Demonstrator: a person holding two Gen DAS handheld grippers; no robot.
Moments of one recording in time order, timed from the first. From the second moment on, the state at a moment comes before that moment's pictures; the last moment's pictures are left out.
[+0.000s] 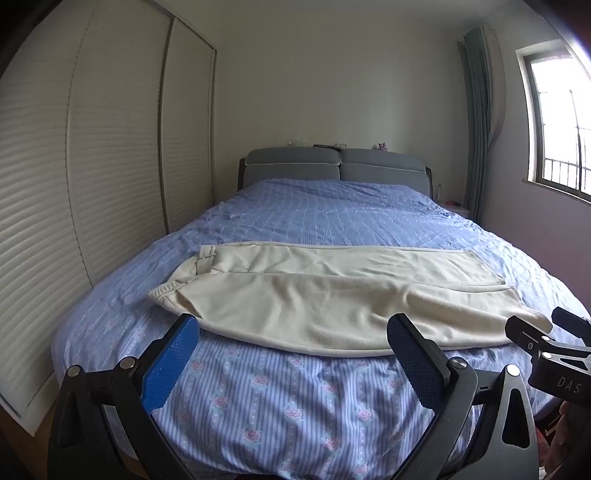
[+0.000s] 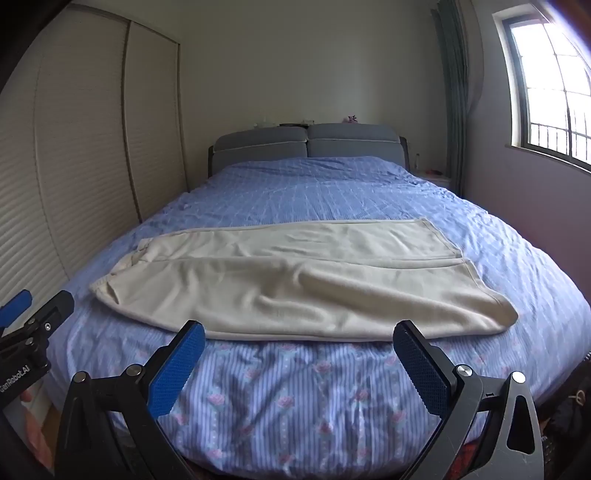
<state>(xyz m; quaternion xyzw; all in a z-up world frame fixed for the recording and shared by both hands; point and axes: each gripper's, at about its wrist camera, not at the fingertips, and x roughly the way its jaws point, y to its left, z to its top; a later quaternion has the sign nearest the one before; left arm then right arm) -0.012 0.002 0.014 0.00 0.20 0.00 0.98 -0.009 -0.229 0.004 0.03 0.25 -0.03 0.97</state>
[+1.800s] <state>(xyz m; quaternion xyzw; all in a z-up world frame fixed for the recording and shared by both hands) -0.014 0.009 0.016 0.00 0.20 0.00 0.98 -0.014 -0.231 0.010 0.03 0.25 -0.03 0.97</state>
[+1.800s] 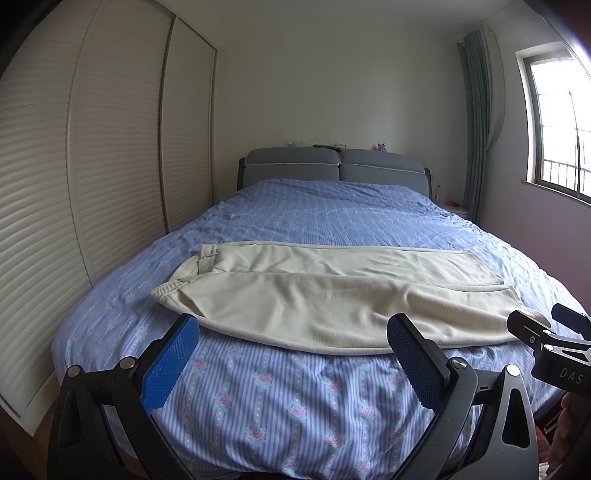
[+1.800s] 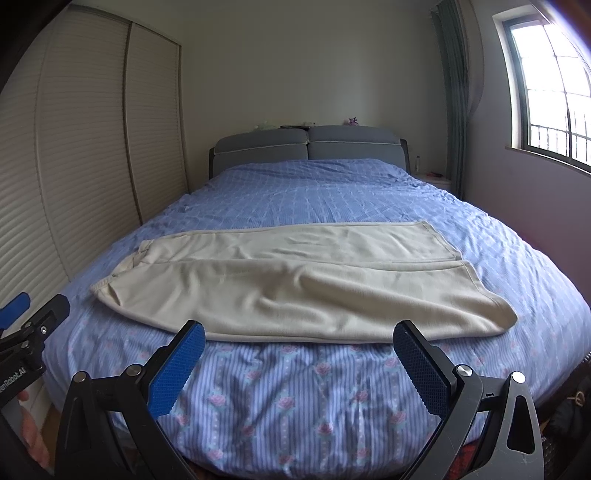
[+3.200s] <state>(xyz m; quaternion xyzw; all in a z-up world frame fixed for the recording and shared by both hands) 0.176 0.137 -0.107 -0.02 0.31 0.09 0.95 0.177 -0.116 -0.148 0.17 0.40 0.07 0.90</state>
